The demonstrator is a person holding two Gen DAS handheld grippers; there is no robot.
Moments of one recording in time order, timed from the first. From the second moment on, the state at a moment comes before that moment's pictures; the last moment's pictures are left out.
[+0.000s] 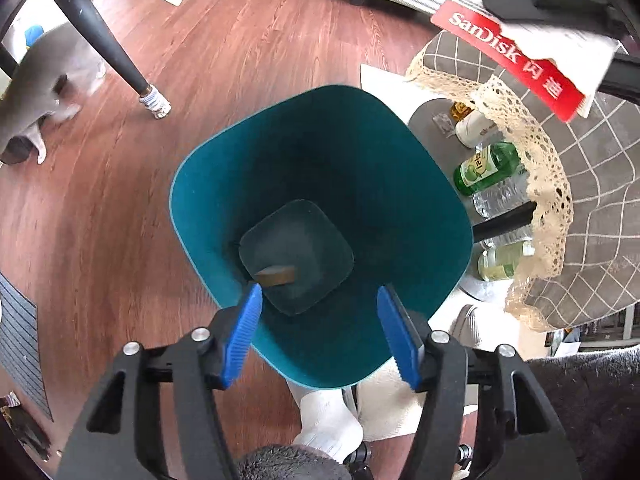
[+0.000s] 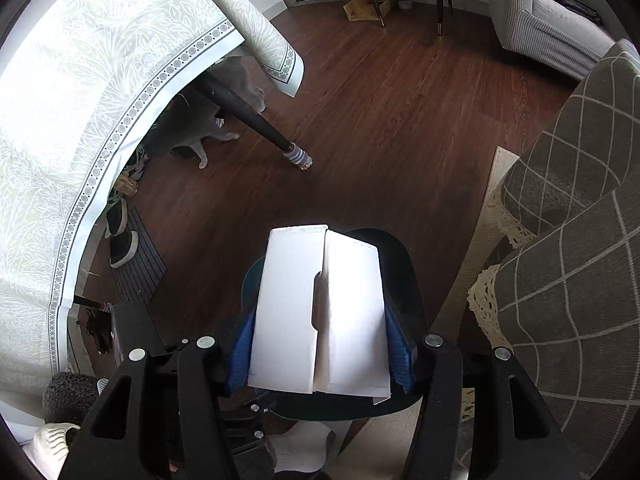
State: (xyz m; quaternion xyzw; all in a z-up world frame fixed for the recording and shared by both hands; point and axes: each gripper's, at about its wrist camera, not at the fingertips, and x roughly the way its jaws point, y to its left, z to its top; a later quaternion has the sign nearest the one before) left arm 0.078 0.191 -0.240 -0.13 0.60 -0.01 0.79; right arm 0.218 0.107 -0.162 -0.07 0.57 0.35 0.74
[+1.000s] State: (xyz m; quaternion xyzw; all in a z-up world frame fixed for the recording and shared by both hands) left arm 0.065 0.209 -0.096 -0.12 0.43 -0.01 0.89; right arm 0.203 0.131 -0.269 -0.17 0.65 0.32 0.67
